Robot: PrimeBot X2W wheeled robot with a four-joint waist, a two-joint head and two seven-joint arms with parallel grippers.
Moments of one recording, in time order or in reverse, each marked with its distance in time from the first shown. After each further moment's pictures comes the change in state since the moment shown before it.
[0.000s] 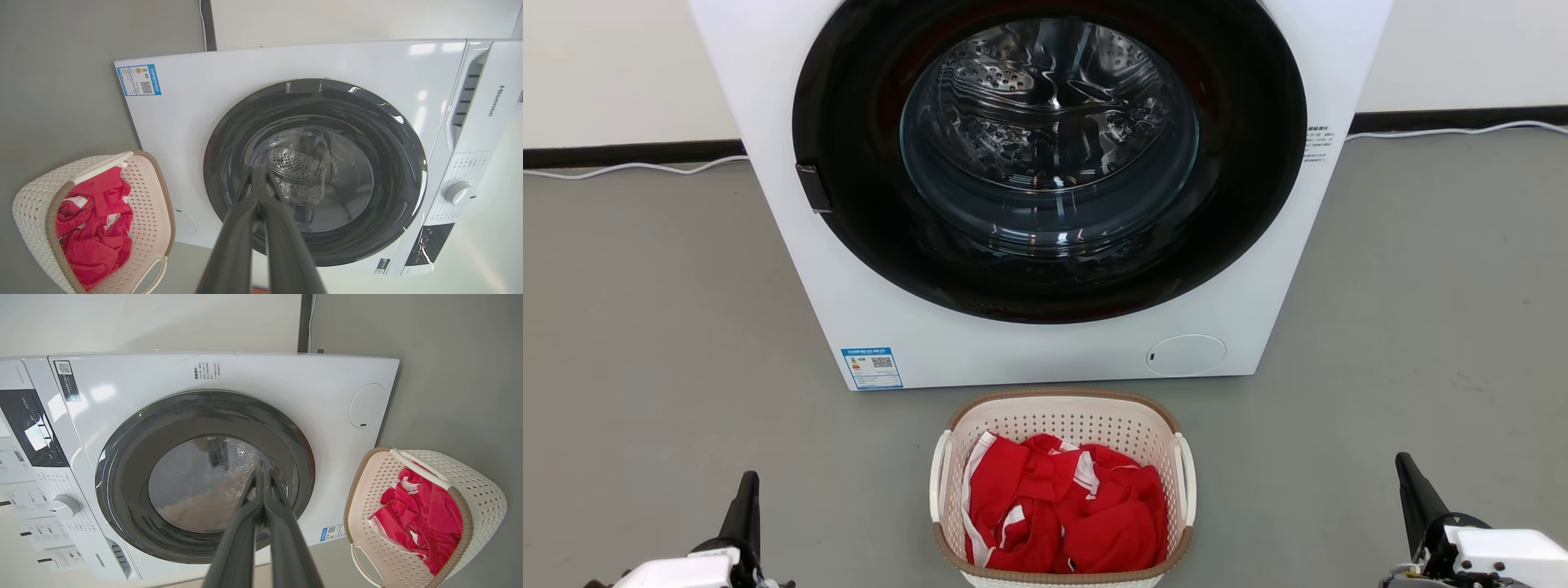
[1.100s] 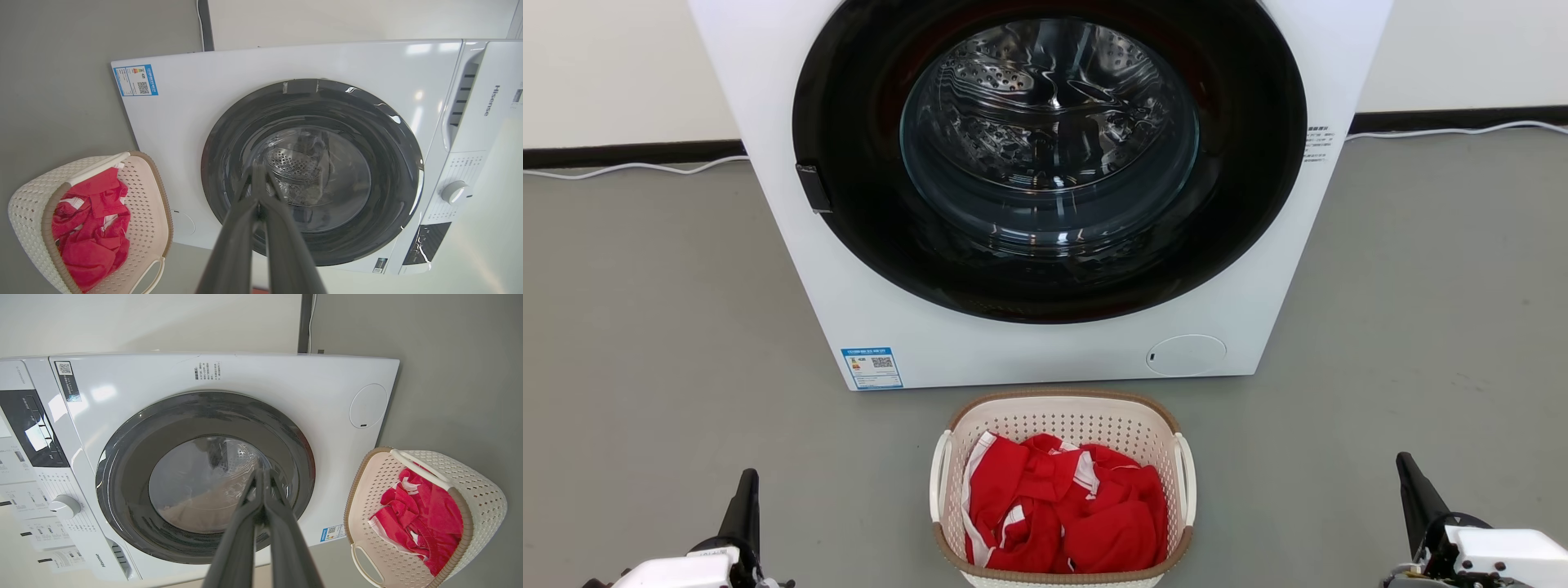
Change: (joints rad) left arm -0.009 0.000 0.001 -0.003 -0.012 -0.007 0.001; right arm 0.000 0.000 -0.003 0.000 0.016 0.000 0.000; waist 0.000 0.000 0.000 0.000
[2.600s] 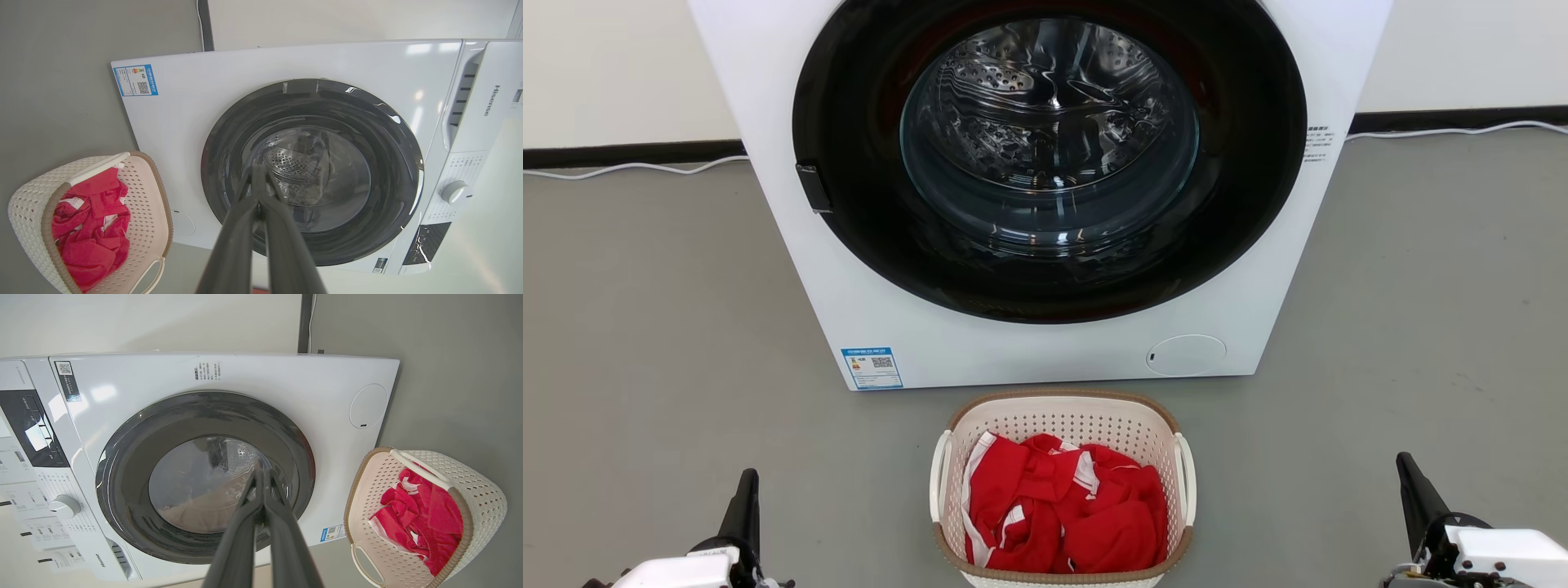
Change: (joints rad) left arm 0.000 0.000 0.000 0.000 0.000 0.000 0.000; right arm 0.000 0.000 0.000 0.000 0.000 0.000 0.000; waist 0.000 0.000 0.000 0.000
